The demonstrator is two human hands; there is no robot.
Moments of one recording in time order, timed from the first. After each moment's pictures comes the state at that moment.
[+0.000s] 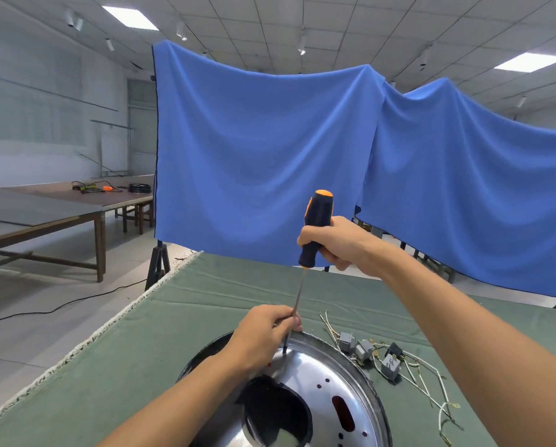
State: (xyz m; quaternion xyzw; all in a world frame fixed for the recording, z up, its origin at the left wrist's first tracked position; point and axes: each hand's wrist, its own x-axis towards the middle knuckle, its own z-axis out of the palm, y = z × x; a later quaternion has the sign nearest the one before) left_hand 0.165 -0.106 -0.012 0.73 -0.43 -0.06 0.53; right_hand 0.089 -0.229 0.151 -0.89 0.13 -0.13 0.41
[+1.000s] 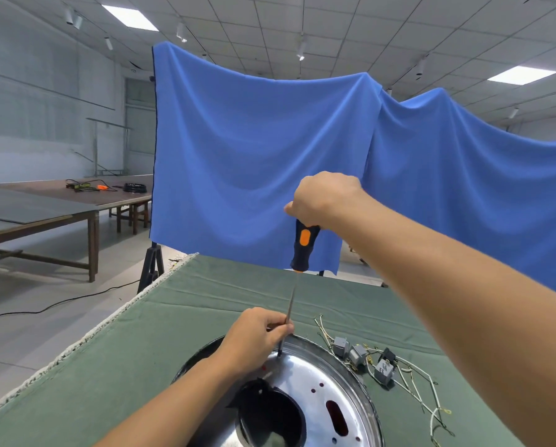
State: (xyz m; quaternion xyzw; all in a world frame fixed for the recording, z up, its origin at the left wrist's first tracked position) left_hand 0.171 -0.104 -0.014 0.76 -0.44 -0.02 0.49; right_hand 0.102 -0.170 0.220 -0.95 0.25 -0.10 -0.16
